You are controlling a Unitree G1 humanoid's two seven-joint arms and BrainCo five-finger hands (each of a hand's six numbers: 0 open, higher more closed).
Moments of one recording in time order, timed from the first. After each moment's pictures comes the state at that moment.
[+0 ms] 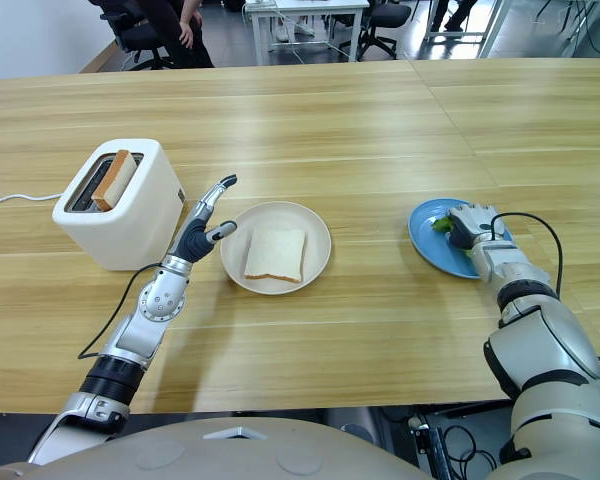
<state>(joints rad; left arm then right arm) -0.14 0.25 -0.15 0.20 0.44 -0.46 0.13 -0.69 -0.77 0.54 1.24 -0.79 -0.26 -0.41</state>
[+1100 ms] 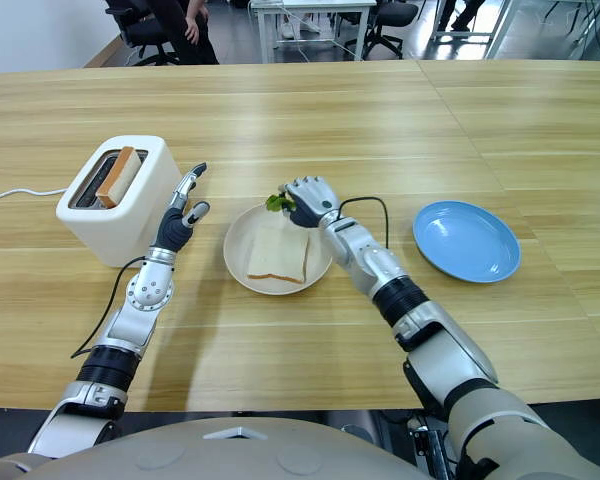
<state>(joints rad) -0.20 0.25 -0.06 0.31 0.35 -0.47 0.17 -0.61 -0.28 0.58 0.61 -0.85 -0.15 -0.24</state>
